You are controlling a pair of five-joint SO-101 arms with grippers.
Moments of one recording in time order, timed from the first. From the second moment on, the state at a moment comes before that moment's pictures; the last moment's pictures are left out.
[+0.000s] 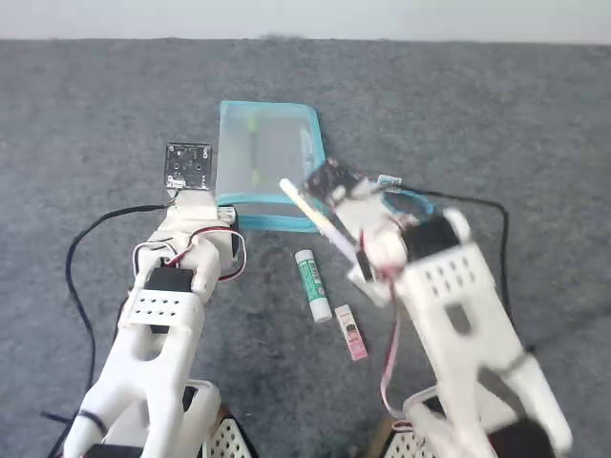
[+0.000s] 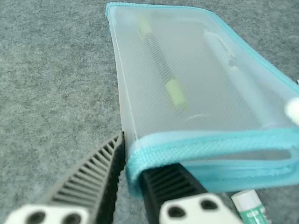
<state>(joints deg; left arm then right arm) -2.5 -35.6 68.3 22.3 6.0 -25.2 -26.3 26.9 85.3 25.0</state>
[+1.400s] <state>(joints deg) -2.5 -35.6 68.3 22.3 6.0 -29.1 -7.8 10.3 89.4 16.8</state>
